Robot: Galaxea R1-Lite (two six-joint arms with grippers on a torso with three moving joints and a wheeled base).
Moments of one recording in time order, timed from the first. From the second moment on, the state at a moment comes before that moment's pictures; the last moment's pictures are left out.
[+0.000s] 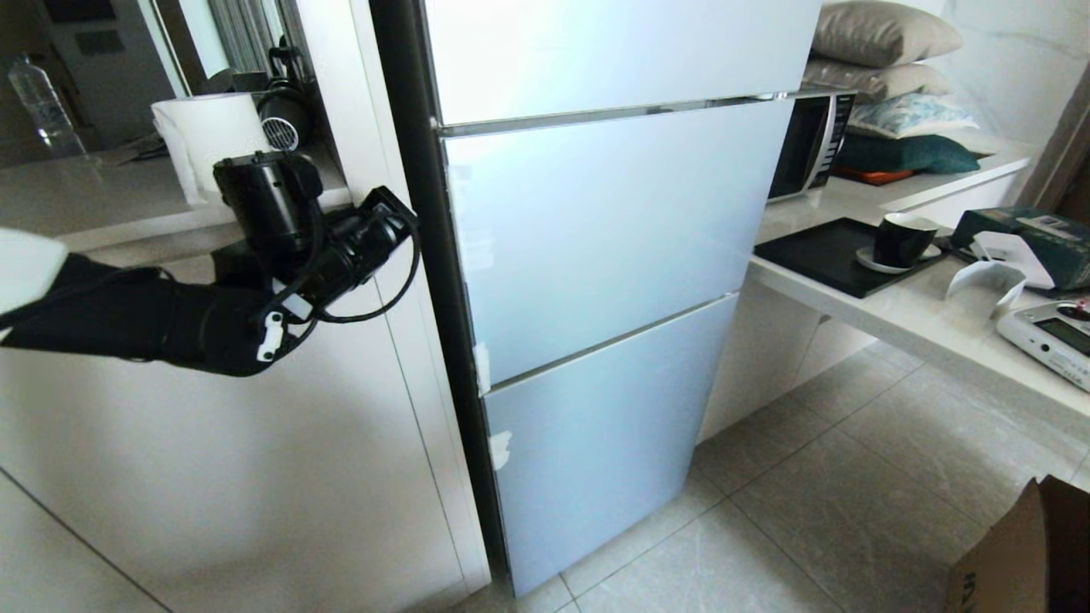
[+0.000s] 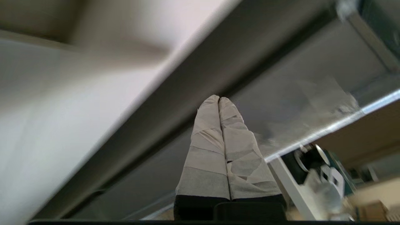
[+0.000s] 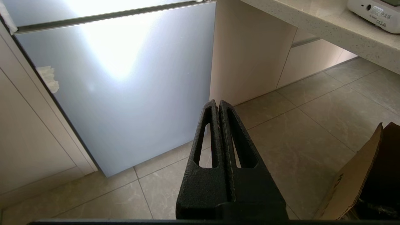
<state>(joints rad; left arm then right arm) -0.28 1.96 -1.33 -0.72 0.08 -0.68 0.00 0.00 0.00 0.00 0.00 0.00</state>
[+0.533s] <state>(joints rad) -0.32 2.07 -1.45 -0.72 0.11 -0.68 0.00 0.00 0.00 0.00 0.00 -0.01</state>
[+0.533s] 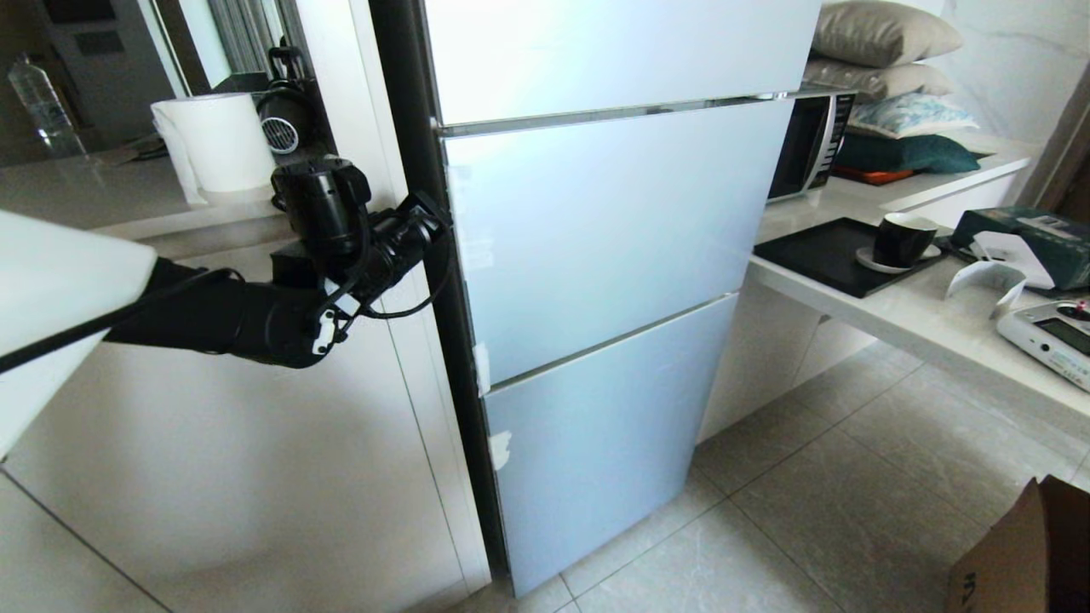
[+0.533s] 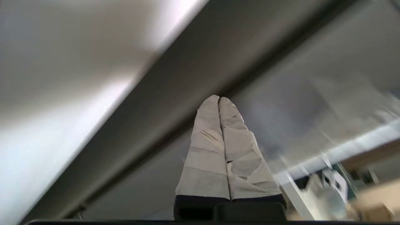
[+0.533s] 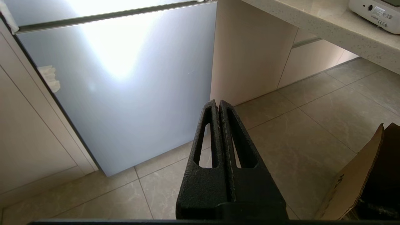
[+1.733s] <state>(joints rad) -0.44 2.01 -1.29 -0.79 0.12 -0.70 0.00 0.00 0.00 0.00 0.00 0.00</state>
